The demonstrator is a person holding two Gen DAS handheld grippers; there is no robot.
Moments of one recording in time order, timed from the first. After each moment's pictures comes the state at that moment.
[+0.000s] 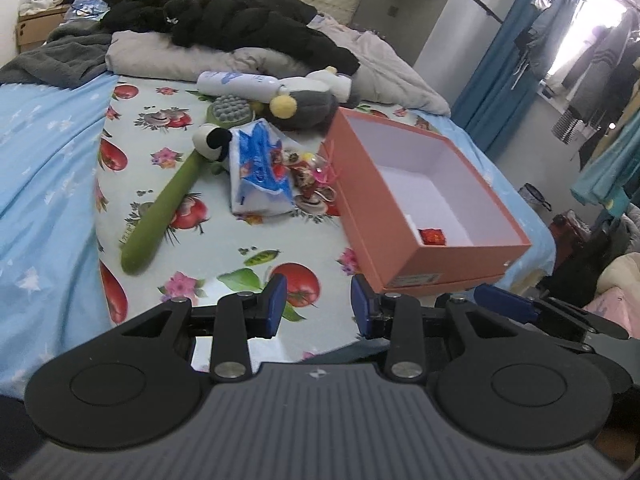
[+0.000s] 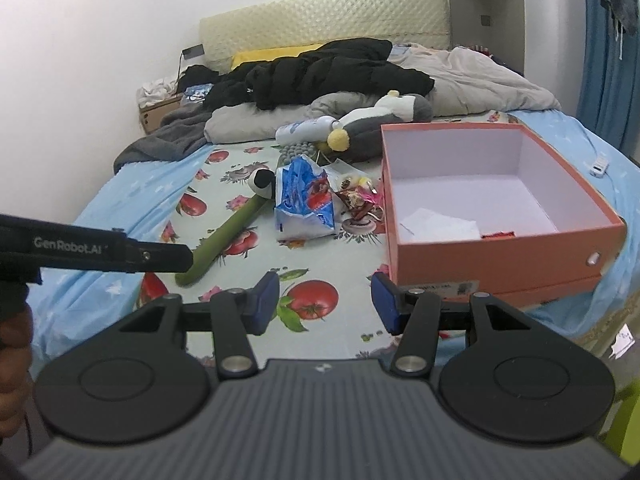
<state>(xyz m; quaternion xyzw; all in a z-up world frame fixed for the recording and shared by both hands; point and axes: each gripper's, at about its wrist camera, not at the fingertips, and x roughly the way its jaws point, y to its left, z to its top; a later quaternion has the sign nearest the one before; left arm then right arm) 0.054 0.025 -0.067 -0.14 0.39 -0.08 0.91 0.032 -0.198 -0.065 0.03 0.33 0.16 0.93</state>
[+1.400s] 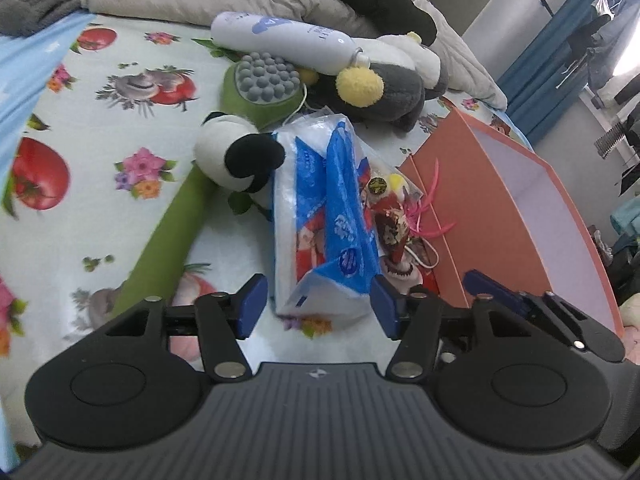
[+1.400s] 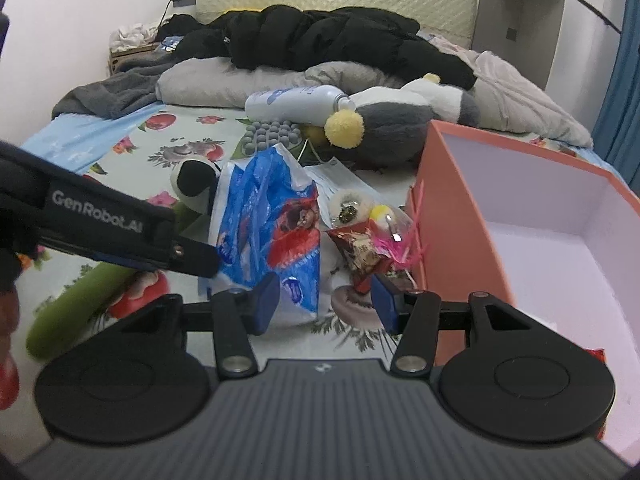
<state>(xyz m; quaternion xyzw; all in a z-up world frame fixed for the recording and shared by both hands) 0.309 0.085 -0.191 -0.19 0.45 -0.07 0.87 0.236 -0.100 -0.172 -0.08 0.34 0.14 0.93</state>
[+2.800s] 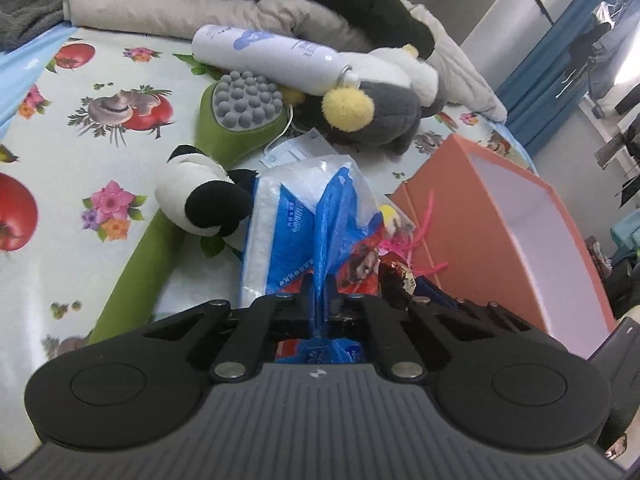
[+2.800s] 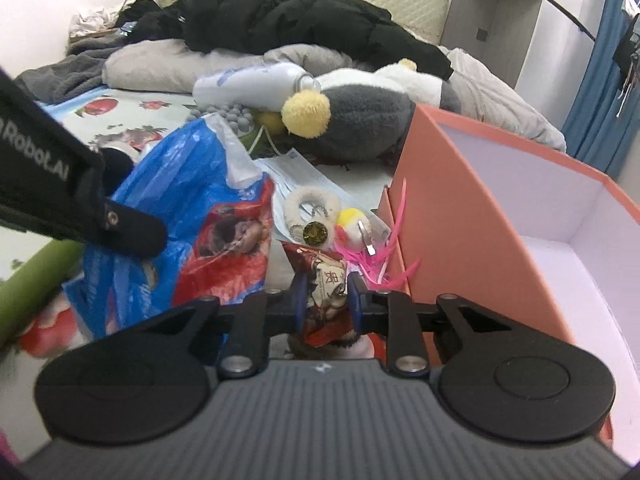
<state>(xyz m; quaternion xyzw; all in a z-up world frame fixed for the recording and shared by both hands) 0.339 0.073 -0.185 -0.19 0.44 -0.07 0.88 0.299 -0.083 -0.218 -0.11 0.34 0.07 0.93</state>
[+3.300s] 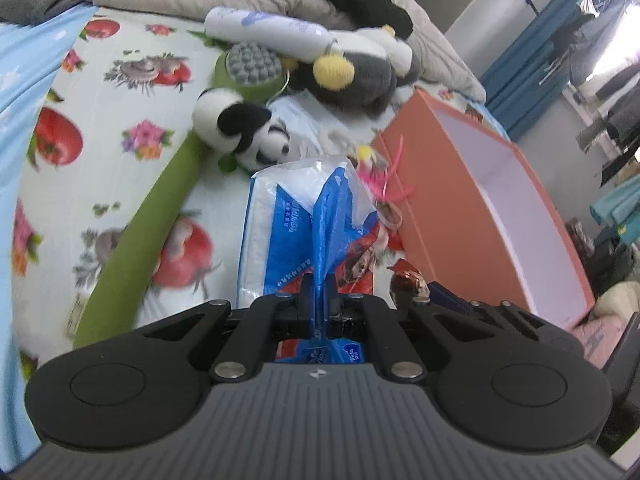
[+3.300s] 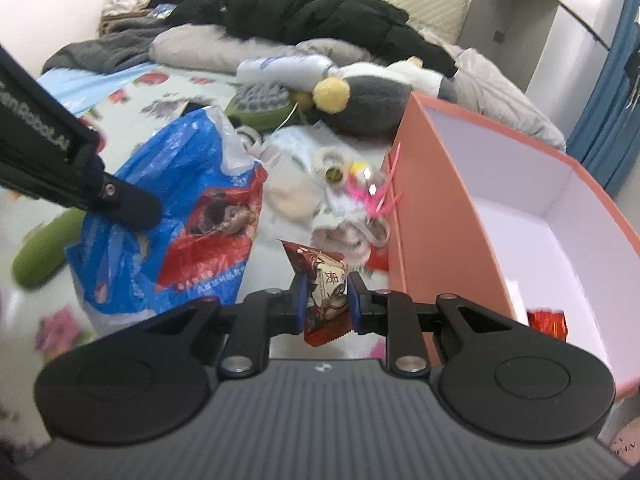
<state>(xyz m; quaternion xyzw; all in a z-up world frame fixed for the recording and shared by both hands) 0.239 0.080 -0.172 -0.19 0.46 -0.09 0.86 0.204 -0.097 -0.187 -0.14 0.35 0.10 0.92</state>
